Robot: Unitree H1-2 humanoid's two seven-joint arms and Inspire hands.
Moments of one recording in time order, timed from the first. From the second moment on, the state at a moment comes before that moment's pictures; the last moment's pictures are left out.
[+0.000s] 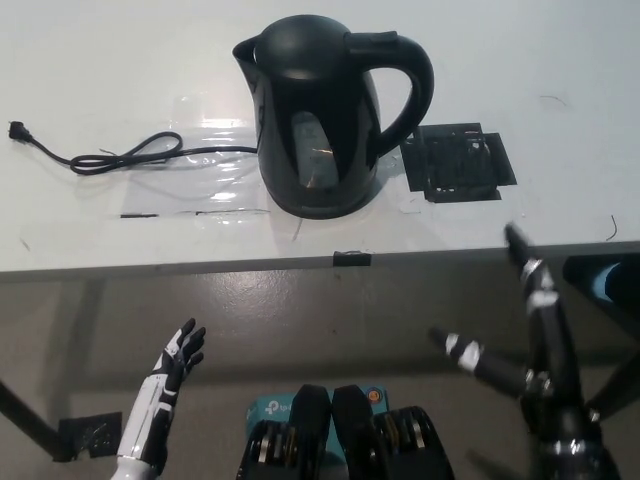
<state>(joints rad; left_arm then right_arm) 0.00 0.14 -0.05 0.23 0.02 -0.41 -0.07 -0.14 -0.05 0.09 -0.03 -0.23 -0.38 -0.18</state>
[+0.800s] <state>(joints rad) 0.00 0.14 -0.05 0.22 0.02 -0.43 -0.09 -0.80 -0.03 0.02 0.52 -0.32 -0.20 -0.25</state>
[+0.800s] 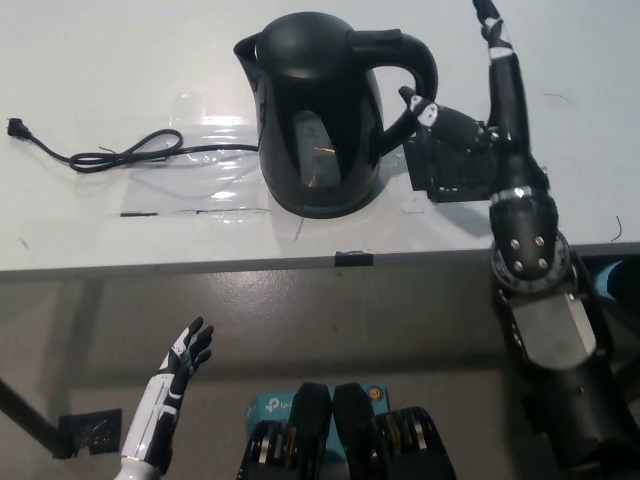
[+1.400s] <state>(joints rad) 0.00 0.14 -0.05 0.22 0.03 -0.43 -0.09 -0.94 -0.03 0.03 0.81 -0.33 -0.18 -0.33</state>
